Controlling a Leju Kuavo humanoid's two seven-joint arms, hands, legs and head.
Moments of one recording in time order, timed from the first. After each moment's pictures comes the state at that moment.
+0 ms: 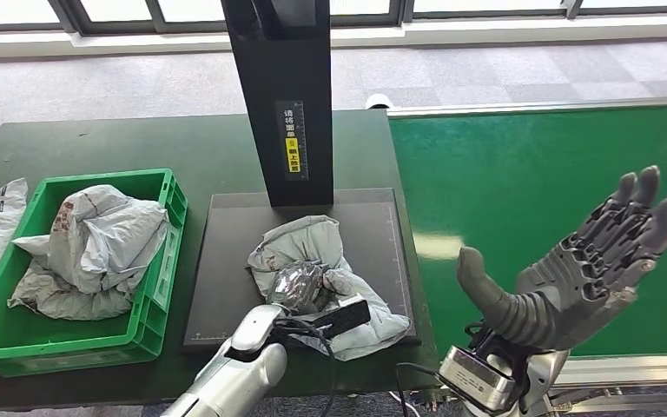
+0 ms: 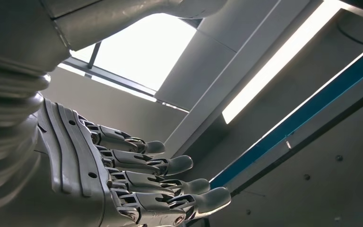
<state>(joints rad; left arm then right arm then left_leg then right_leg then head) -0.46 -0.38 -0.41 -0.45 -1.20 0.37 -0.08 -0.01 0.32 0.04 -1.93 0.80 -0.70 -0.70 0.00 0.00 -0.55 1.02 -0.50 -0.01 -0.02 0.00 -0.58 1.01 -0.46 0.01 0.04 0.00</state>
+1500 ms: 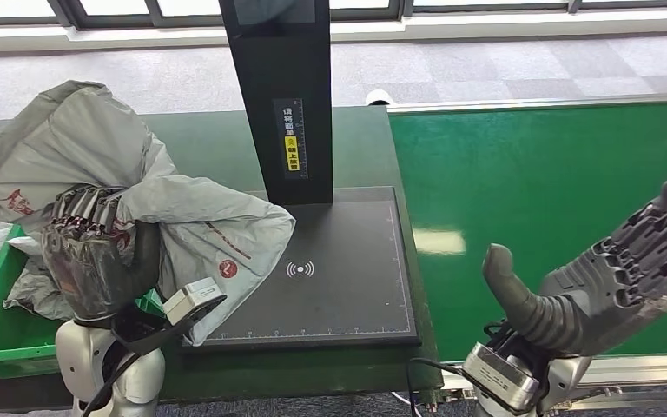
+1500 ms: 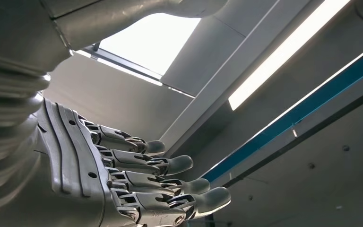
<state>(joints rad) -0.10 -0.33 -0.03 -1.72 -1.32 0.70 -0.45 0.00 0.32 -0.03 -1.98 0.80 -0.70 -0.70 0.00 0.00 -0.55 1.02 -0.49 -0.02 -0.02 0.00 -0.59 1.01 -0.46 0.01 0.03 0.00</state>
